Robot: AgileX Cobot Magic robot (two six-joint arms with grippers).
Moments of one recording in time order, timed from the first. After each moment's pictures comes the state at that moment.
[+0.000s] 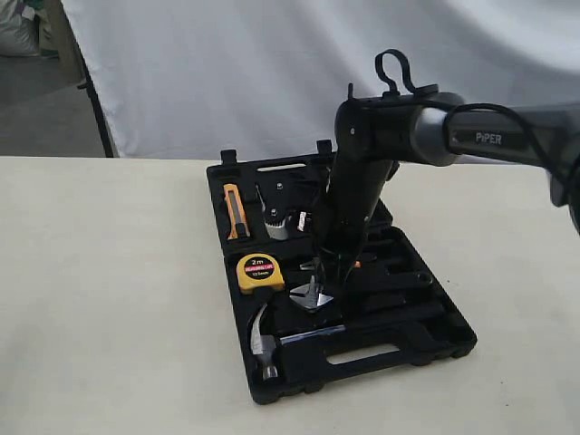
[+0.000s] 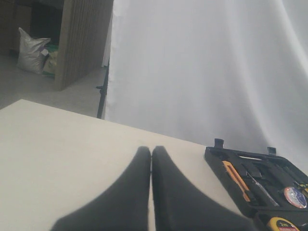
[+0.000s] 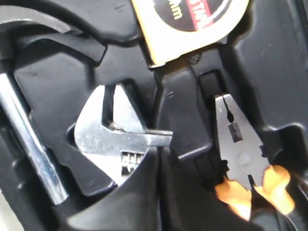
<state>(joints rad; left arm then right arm) 0.13 0.00 -0.01 0.02 0.10 -0.31 0.62 2.22 -1.70 0.11 1.02 -1.02</state>
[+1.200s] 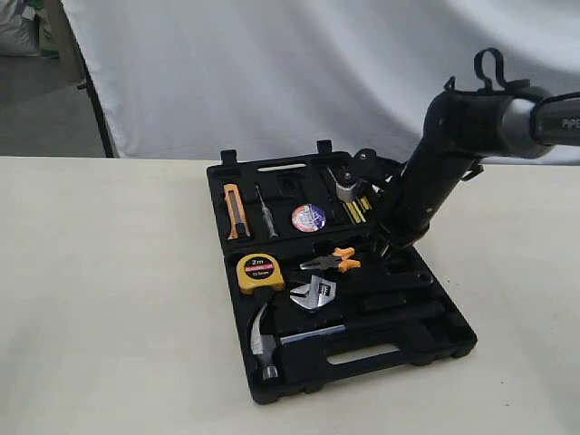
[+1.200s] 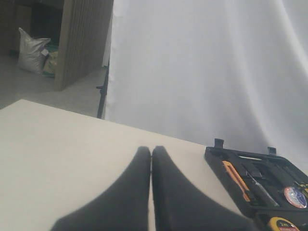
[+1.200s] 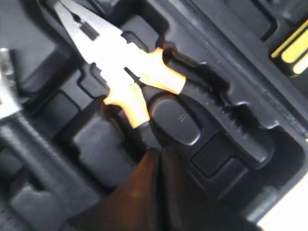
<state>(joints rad) 0.13 0.00 -0.01 0.02 0.10 -0.31 0.40 2.17 -1.58 0.21 0.84 -0.90</state>
